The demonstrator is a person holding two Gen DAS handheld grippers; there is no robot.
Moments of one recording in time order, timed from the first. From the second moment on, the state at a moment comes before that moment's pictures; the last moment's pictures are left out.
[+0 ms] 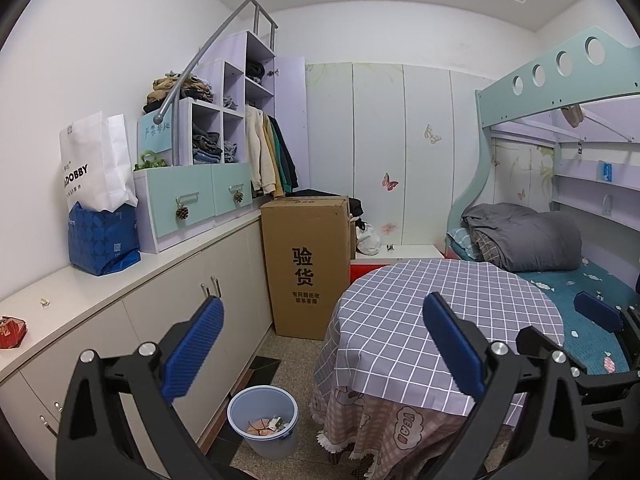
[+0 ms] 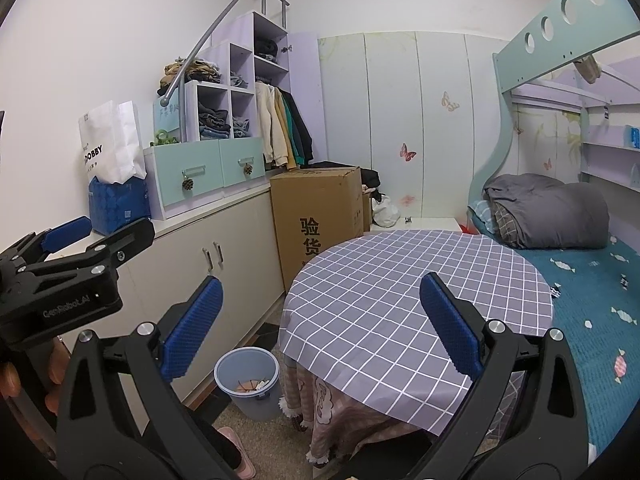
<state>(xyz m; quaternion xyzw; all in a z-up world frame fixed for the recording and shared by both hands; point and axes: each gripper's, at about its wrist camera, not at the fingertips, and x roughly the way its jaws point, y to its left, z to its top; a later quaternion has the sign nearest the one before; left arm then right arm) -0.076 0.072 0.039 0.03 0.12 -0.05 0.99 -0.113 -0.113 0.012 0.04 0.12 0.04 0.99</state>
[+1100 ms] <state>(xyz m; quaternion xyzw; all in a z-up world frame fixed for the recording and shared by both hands) -0.075 0.073 0.037 0.03 0.12 -0.05 0.99 -0.114 -0.113 0.007 0.04 0.13 0.04 0.99</state>
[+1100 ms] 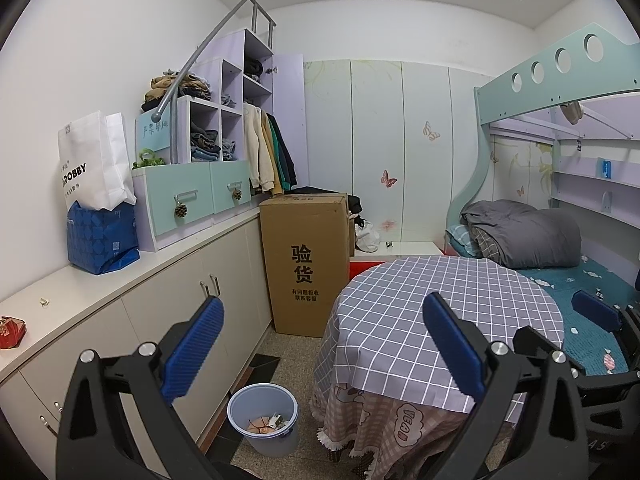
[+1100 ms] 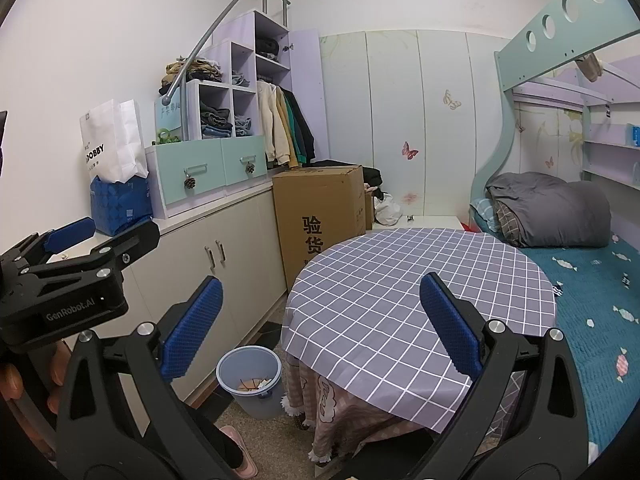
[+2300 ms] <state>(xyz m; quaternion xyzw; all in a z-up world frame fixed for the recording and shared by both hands) -0.074 0.074 0.034 0.03 0.12 -0.05 0.99 -0.112 -0.111 0.007 0.04 0.13 0.04 0.99</state>
